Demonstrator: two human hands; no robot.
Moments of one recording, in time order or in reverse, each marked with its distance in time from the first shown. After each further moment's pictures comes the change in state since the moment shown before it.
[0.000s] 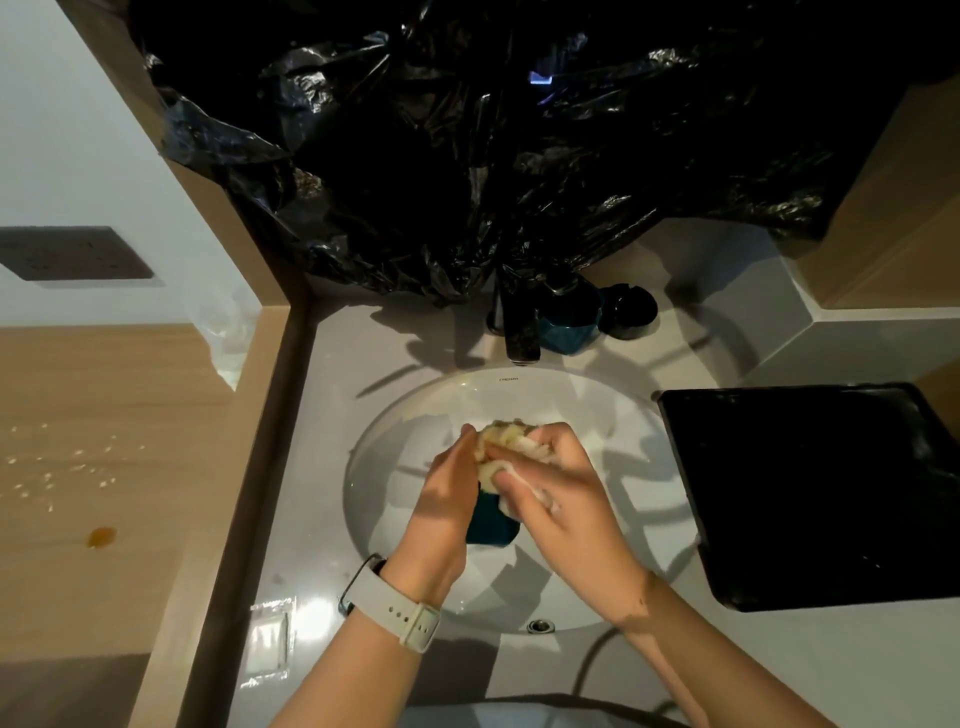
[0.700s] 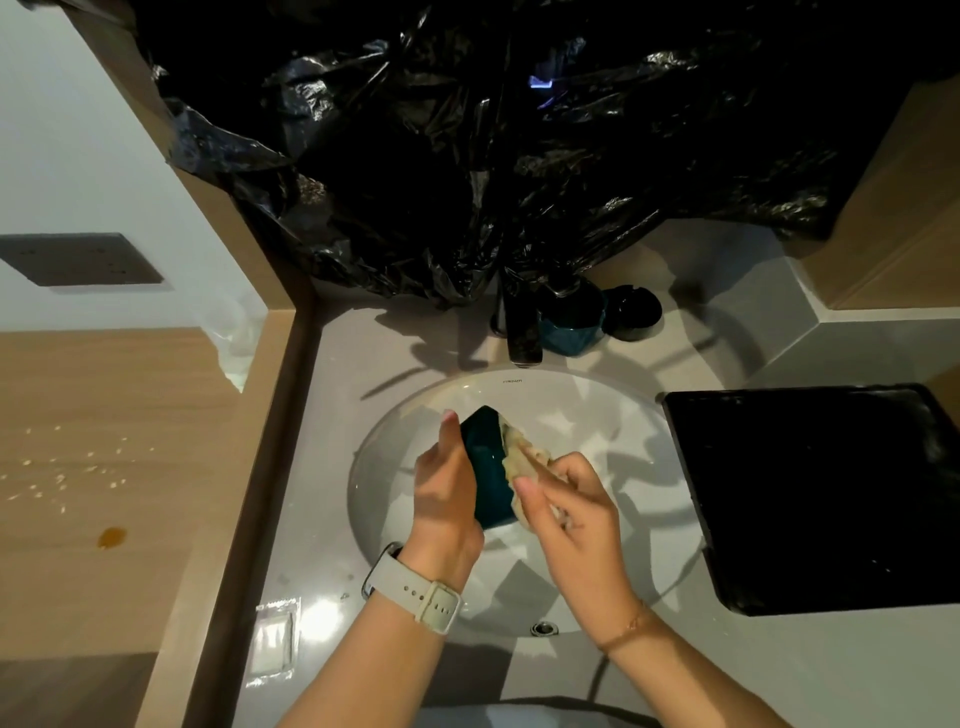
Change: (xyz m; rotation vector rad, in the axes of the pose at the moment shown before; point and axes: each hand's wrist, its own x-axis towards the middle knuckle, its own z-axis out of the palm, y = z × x) left_hand 0.004 0.008 0.011 -0.221 0.187 -0.054; right_hand -0.015 0.021 0.015 0.098 0.237 0.027
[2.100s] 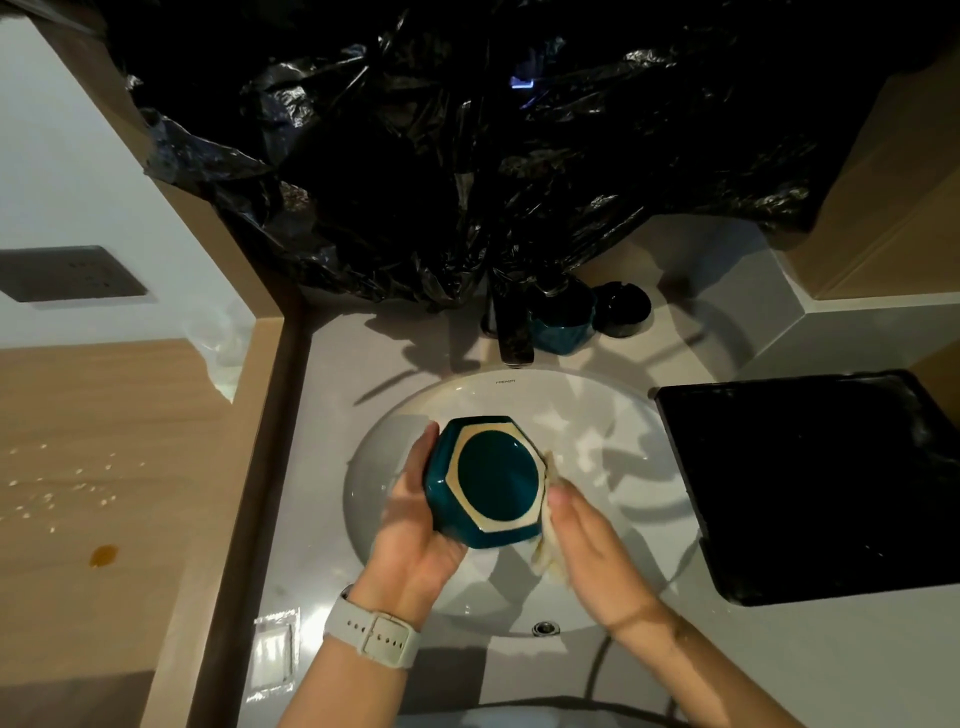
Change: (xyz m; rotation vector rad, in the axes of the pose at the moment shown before) left_hand 0.006 -0.003 -0.038 -0.347 -0.339 -0.149; right_hand -0.001 -0.024 -0.021 0.104 -0.304 0.442
